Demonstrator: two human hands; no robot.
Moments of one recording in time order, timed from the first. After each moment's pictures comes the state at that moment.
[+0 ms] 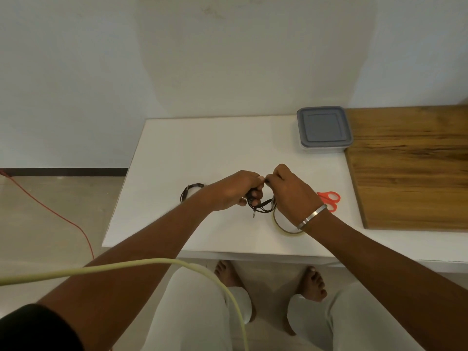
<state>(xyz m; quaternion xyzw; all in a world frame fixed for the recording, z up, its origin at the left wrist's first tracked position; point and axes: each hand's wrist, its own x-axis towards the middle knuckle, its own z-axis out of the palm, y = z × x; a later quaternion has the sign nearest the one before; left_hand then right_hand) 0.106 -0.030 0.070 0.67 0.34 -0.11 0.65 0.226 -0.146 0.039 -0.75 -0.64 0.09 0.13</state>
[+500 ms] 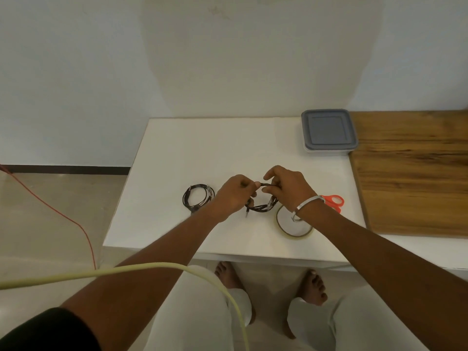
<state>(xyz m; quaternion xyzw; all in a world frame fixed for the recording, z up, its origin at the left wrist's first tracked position) 0.098 -0.035 0.036 0.67 0.45 0.04 0.58 0.234 -0.116 0.032 -0.78 -0.49 0.28 0.27</state>
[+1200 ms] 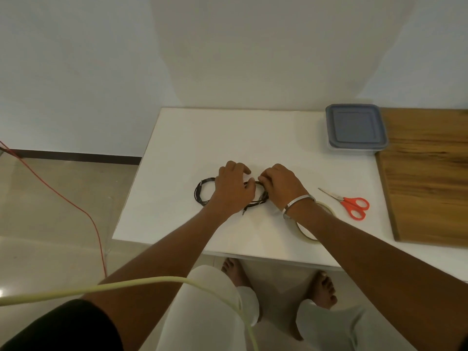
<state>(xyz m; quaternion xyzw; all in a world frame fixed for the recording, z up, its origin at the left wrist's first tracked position) 0.071 -0.005 -0.006 0.84 0.45 0.10 0.27 0.205 -0.074 -0.012 -0.78 -0.55 0.20 0.22</state>
